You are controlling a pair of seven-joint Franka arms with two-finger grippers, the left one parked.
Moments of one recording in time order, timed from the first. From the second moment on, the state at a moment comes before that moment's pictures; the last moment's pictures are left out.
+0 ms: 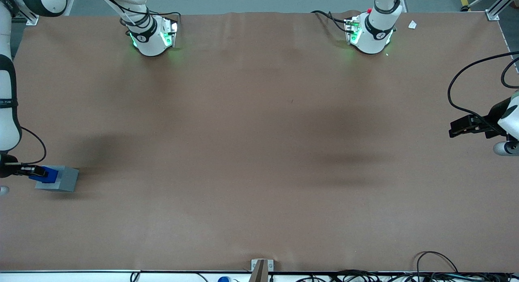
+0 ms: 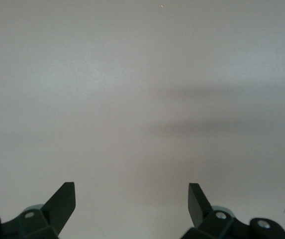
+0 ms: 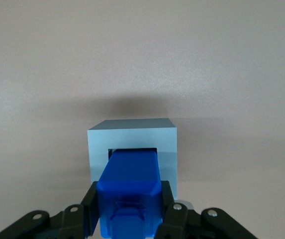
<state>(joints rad) -0.39 0.69 -0.02 -1.41 0.04 2.09 -0.37</state>
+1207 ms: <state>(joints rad) -0.27 0.45 0.01 -1.40 0.05 1.92 -0.31</state>
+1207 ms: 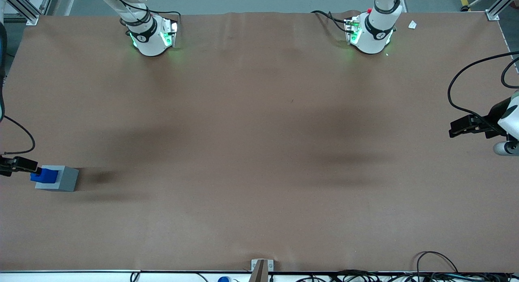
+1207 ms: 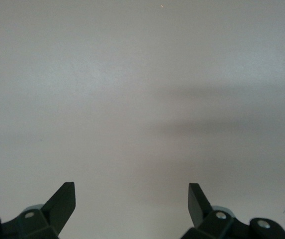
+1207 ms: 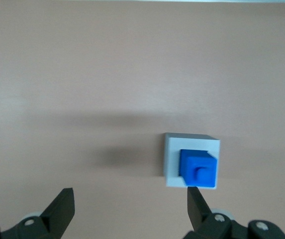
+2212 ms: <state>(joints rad) -0.10 0.02 0.00 -1.65 0.05 1.78 -0.06</state>
